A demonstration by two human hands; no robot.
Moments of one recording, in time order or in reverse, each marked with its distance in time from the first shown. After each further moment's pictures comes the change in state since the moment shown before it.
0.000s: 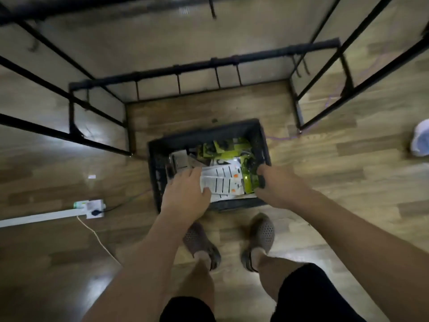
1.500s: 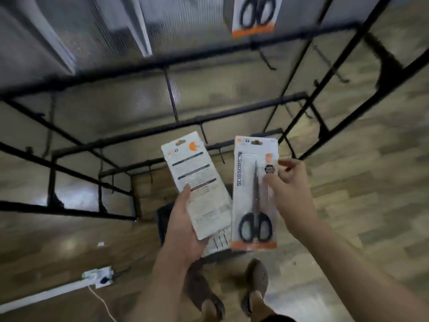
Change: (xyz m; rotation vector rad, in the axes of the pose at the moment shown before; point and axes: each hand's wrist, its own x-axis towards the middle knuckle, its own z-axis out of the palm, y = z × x) left_hand -0.117 0.077 -0.236 -2.030 -0.280 -0.139; right_hand -0.182 -0.081 -0.196 1.357 0.760 0.006
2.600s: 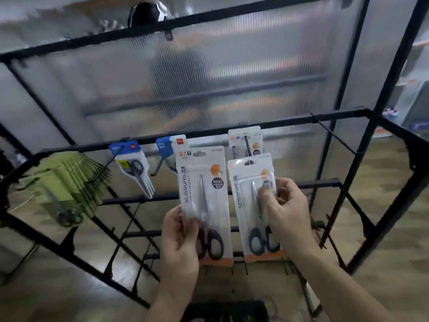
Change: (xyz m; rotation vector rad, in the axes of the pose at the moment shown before) left_hand -0.122 0.061 0.212 0.394 0.227 1.242; right_hand 0.027 -0.247 -0.078 0.219 -0.334 -0.559
